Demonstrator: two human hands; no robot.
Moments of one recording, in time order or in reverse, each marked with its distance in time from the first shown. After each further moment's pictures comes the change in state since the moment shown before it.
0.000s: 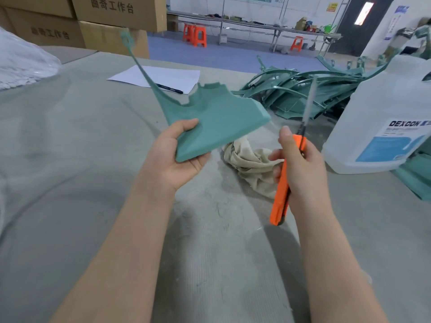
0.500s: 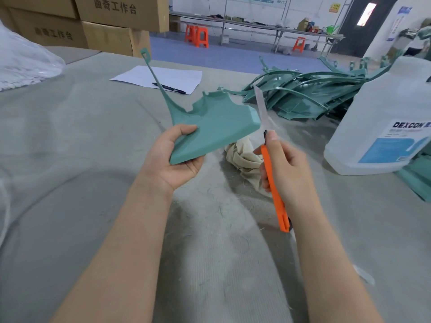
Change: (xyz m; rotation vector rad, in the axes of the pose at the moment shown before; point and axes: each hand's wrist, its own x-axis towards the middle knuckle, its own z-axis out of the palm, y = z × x) left_hand -0.003 0.006 -0.006 0.005 0.132 -0.053; right_hand -0.011 0.000 0.014 -0.154 -0.155 -0.034
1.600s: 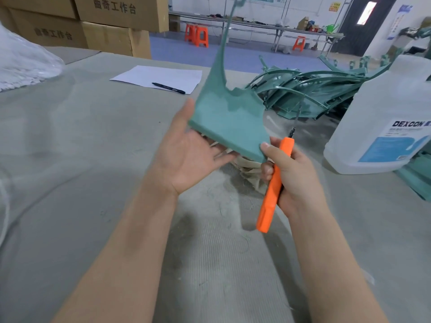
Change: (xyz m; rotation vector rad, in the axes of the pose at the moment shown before) left_hand -0.002 -0.011 0.010 0.240 -0.406 0.012; right_hand 0.006 -0.002 -0.002 0.436 -0.017 0.192
